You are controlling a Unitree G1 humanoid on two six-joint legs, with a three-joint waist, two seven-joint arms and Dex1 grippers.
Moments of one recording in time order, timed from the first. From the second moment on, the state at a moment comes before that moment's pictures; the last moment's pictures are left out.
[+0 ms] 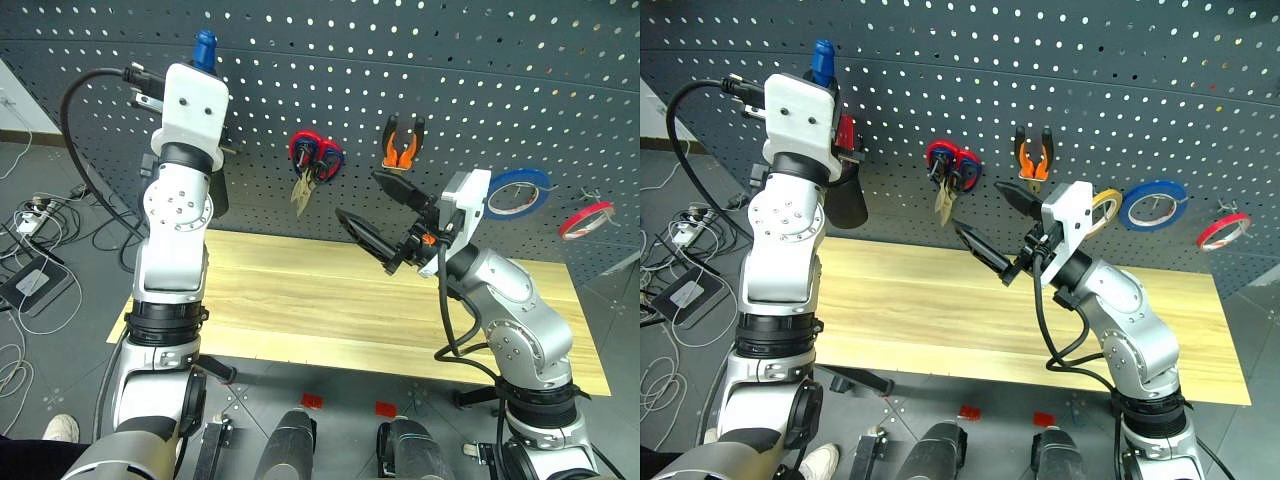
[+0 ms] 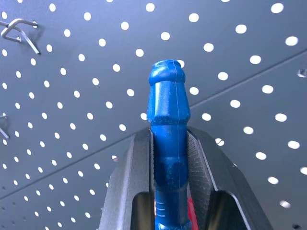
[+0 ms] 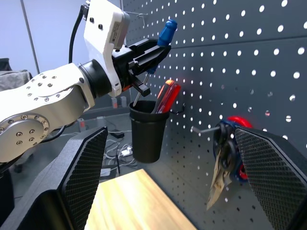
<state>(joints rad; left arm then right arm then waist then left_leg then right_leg) -0.77 0.43 0.08 0.01 0.21 0.22 -0.03 -0.45 -0.22 0.08 -0.47 0.49 0.46 0.51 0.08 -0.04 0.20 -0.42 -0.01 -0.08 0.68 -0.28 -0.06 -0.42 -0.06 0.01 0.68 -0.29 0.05</state>
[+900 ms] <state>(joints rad) -0.75 0.45 0.14 0.23 0.16 0.13 0.01 -0.49 -0.21 0.10 -0.42 0.45 0.43 0.50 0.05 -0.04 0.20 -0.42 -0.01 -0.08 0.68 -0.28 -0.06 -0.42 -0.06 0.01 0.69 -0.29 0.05</state>
